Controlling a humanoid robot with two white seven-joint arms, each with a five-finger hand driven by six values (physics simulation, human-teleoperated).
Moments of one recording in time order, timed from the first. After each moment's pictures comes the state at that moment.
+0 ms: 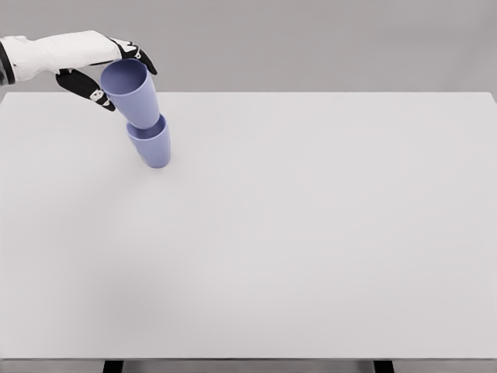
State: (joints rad) left arm -1.28 0.85 -1.28 -1.12 0.10 -0.61 -0.36; right arm -0.01 0.00 -0.04 0.13 0.08 -0.13 0.50
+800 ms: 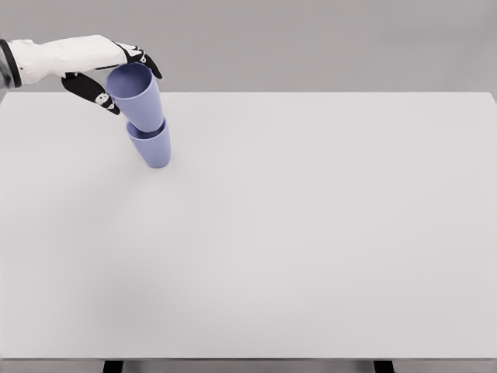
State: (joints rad) left arm -1.28 0.84 -1.30 -1.12 0.10 -0.61 -0.36; right arm -0.01 0.00 -0.04 0.13 0.08 -0.13 0.50
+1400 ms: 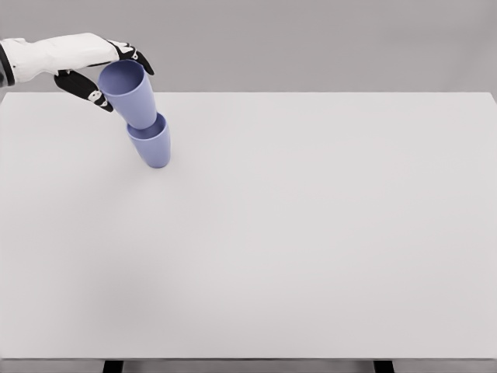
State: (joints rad) left arm -1.28 0.85 -1.29 -1.09 0.10 -0.61 -0.36; right arm -0.01 0.00 -0.04 0.13 0.08 -0.13 0.50
